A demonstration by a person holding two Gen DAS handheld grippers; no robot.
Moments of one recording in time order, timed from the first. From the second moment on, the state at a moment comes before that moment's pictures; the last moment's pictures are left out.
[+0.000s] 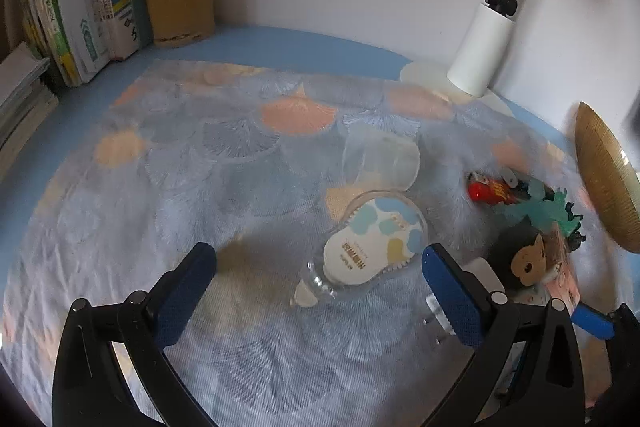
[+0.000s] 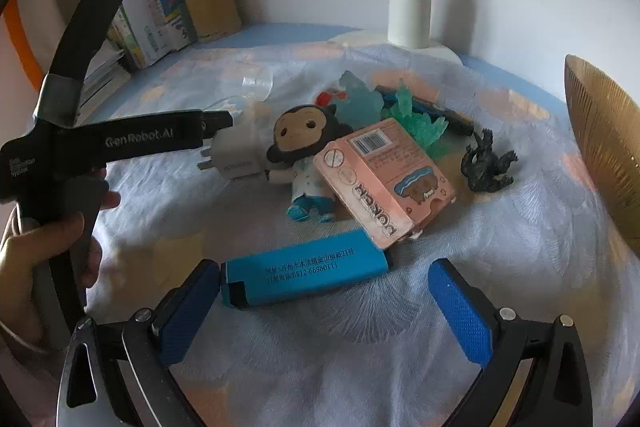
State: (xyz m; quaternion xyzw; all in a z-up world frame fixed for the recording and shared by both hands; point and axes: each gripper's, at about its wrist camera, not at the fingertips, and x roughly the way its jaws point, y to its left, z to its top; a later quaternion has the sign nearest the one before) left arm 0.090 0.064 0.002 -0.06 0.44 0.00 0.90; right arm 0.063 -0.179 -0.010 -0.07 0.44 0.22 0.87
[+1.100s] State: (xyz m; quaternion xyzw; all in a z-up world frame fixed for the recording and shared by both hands) left arm 0.090 0.055 0.012 -0.04 0.42 0.02 0.91; right arm 0.061 -0.182 -0.004 -0.05 0.41 0.25 0.87
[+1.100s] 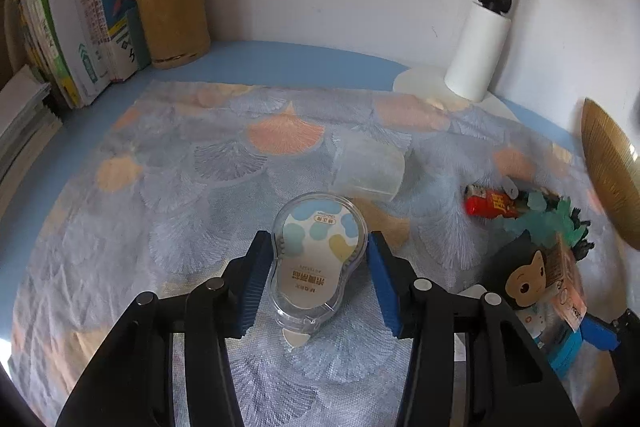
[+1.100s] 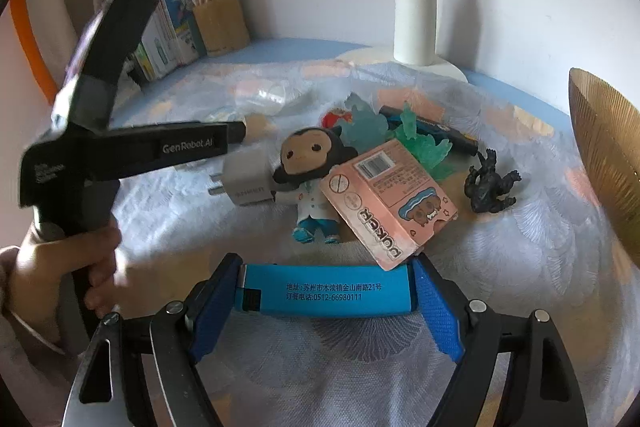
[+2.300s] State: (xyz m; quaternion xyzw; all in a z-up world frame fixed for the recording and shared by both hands) left arm 0.071 -0.006 0.078 -0.05 0.32 -0.05 0.94; right arm 0.068 -0.274 0.064 0.10 0.30 0.31 0.90
